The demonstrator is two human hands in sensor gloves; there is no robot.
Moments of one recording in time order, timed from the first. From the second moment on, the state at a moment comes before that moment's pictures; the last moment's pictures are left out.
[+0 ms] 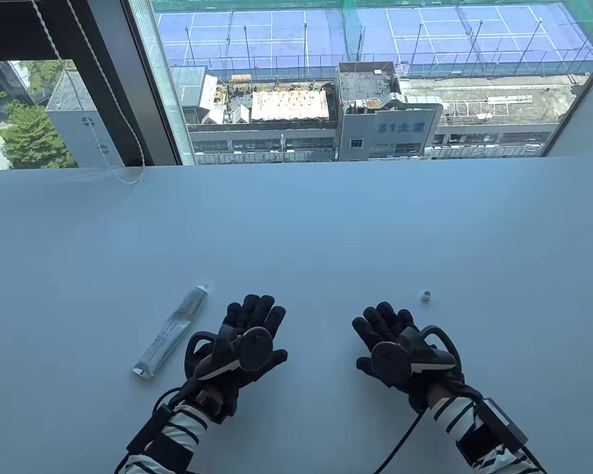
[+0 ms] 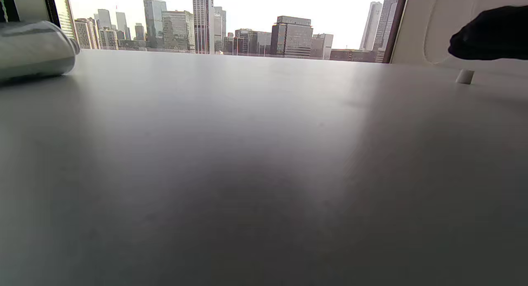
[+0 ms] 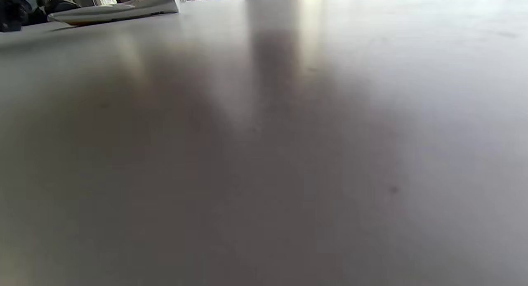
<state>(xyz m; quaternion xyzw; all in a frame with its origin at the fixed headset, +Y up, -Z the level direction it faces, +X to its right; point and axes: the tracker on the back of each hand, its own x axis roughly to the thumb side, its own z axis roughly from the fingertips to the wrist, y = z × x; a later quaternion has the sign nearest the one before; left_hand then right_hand) -0.142 -0.745 -0.269 -0.09 -0.20 0.03 0.97 0.146 -0.764 -0.256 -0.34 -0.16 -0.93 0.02</state>
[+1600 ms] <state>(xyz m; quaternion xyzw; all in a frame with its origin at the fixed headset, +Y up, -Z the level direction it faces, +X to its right) -0.257 -0.749 -0.304 -0.14 0.15 -0.02 0.98 0.180 -0.740 -0.279 -0.18 -0.11 -0.98 -0.02</state>
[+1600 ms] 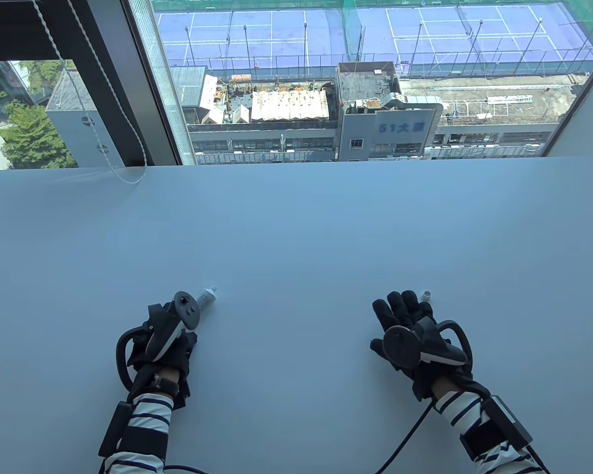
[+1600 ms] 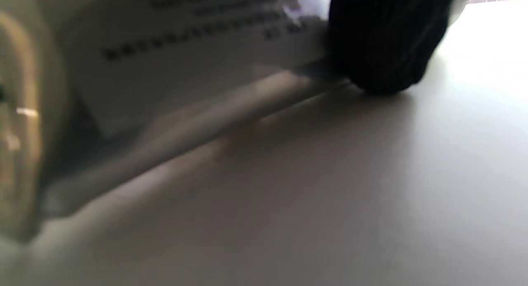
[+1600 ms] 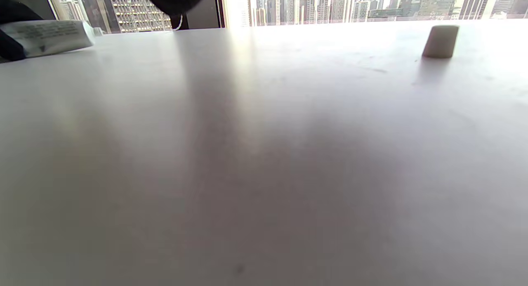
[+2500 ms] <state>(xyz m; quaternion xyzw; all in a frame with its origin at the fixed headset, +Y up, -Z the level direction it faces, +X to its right) -0.179 -0.719 -0.281 -0.01 -0.05 0.02 1.00 0.187 -0.733 -0.293 -0.13 0.05 -0.99 -0.06</state>
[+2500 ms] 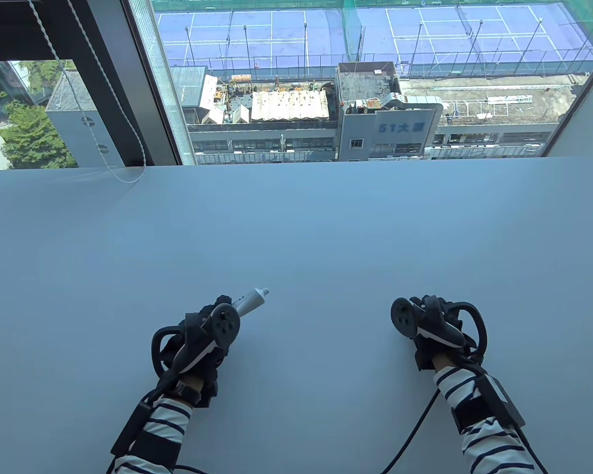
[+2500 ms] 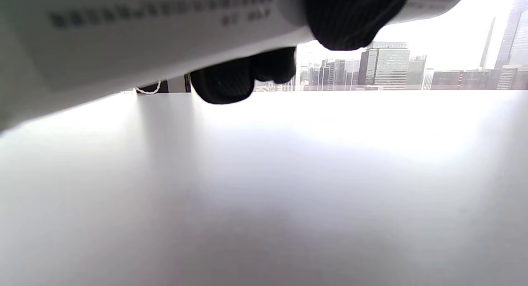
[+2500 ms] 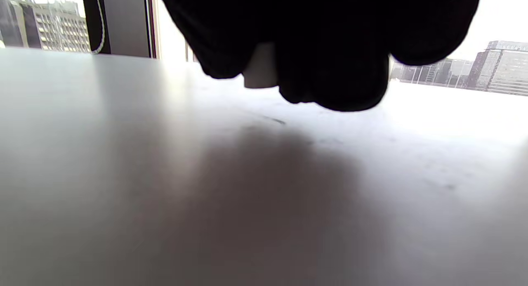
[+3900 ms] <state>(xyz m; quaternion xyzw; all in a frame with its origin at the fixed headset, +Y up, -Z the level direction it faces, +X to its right) -0.101 -0.709 -0.228 0.10 -0.26 -0.07 0.96 0.137 -0.745 -0.229 -0.20 -0.02 -0.83 -0.53</state>
